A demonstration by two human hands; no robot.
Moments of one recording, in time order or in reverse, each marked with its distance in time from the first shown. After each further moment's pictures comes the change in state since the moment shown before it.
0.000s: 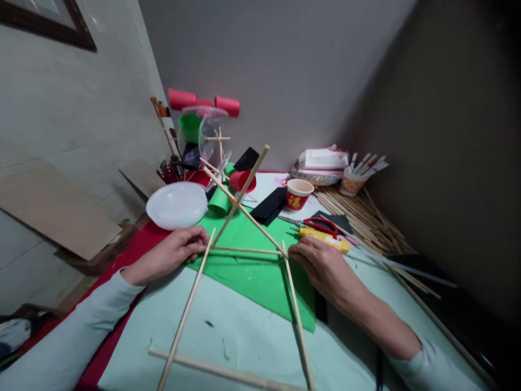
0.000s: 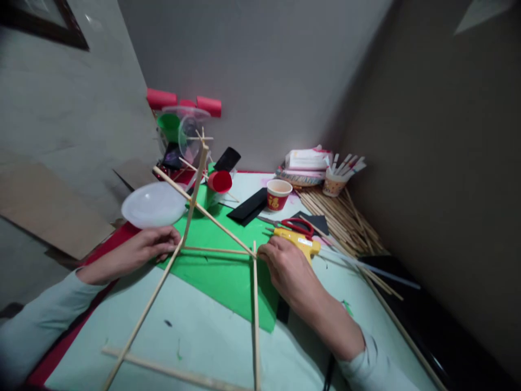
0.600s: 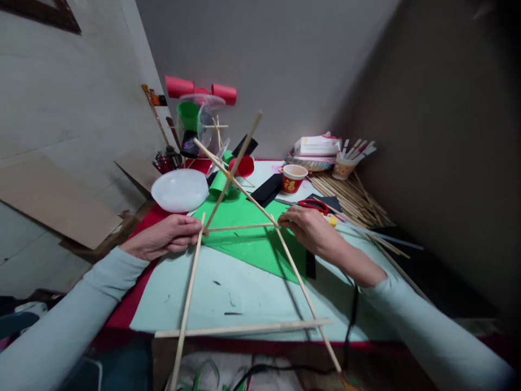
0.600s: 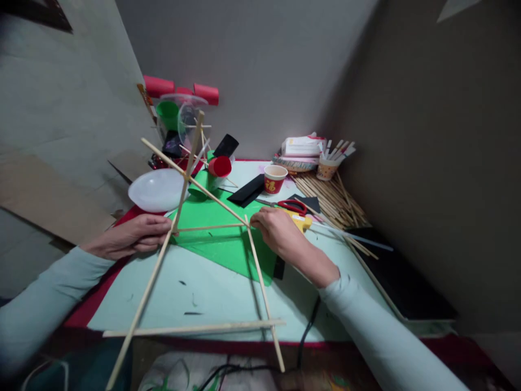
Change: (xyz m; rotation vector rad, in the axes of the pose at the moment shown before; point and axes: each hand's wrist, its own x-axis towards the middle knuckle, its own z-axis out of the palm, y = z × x) left_hand -0.027 -0.002 -0.010 -0.567 -0.141 -0.317; right_hand 0.024 -0.012 -0.015 -0.011 -0.114 0.011
